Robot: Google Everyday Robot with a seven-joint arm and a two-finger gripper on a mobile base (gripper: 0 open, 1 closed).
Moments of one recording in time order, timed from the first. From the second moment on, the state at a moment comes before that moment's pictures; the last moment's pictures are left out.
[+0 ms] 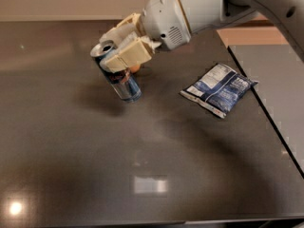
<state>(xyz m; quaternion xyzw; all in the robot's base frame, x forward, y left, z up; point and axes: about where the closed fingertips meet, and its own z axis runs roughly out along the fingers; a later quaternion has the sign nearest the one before) 0.491 0.078 1.016 -0.66 0.53 0.35 0.40</state>
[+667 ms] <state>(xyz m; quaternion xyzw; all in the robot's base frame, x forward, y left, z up) 0.497 0.063 0.987 -0.66 0.45 0.37 0.48</state>
